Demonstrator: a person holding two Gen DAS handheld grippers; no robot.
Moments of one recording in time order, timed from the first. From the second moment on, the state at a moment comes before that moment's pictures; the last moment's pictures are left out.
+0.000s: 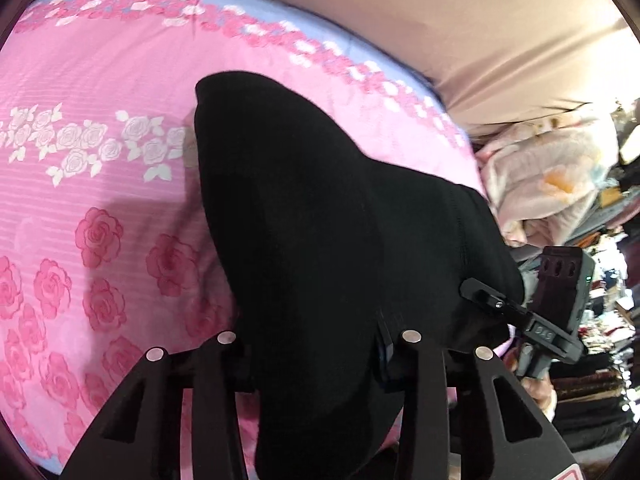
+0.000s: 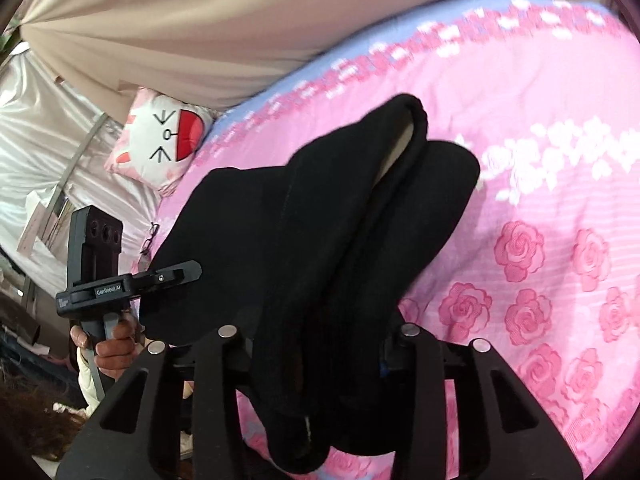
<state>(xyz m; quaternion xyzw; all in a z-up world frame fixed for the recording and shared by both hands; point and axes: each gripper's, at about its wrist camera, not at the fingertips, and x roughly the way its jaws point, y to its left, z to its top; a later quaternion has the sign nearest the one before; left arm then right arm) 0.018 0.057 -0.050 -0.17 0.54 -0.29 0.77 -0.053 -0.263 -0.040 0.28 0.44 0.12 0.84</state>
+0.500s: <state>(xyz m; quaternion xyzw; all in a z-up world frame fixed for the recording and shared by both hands) -0.010 0.055 -0.090 -0.16 0.55 -0.27 0.77 -0.098 -0.256 -0.069 0.30 0.45 0.10 0.83</state>
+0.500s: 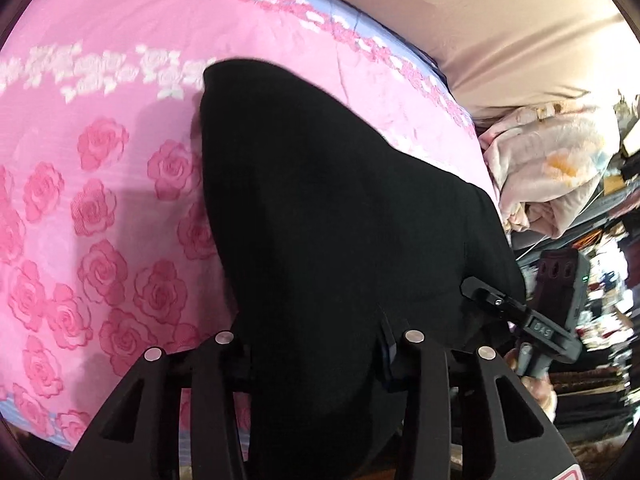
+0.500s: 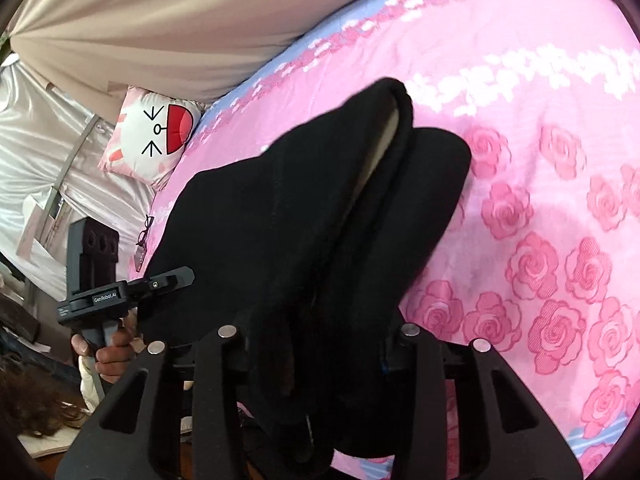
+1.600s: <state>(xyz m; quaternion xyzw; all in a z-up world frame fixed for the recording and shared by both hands) 0.275 -0.018 -0.010 -0.01 0.35 -0.24 0.91 0.198 -0.326 -0.013 0.25 0.33 0.09 0.91</state>
